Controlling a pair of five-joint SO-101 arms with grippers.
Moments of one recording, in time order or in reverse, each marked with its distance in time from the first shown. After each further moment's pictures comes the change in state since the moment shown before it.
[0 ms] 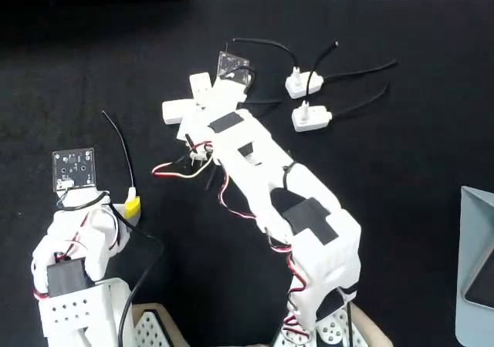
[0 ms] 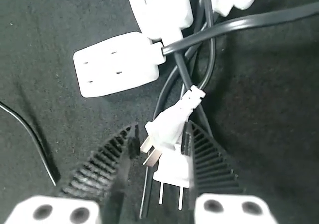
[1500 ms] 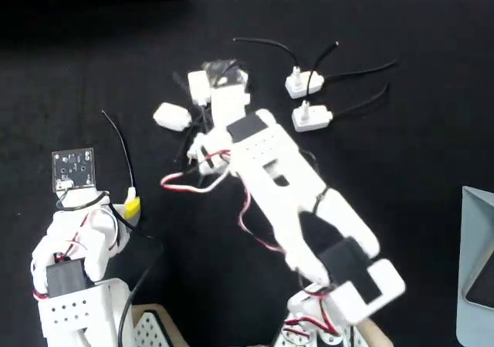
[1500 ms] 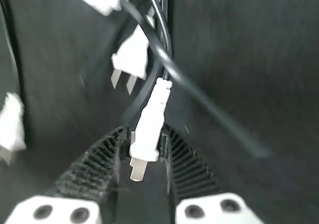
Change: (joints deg) left arm 0.0 0.0 0.2 0.0 0.0; right arm 0.1 -21.7 9.6 26.1 26.0
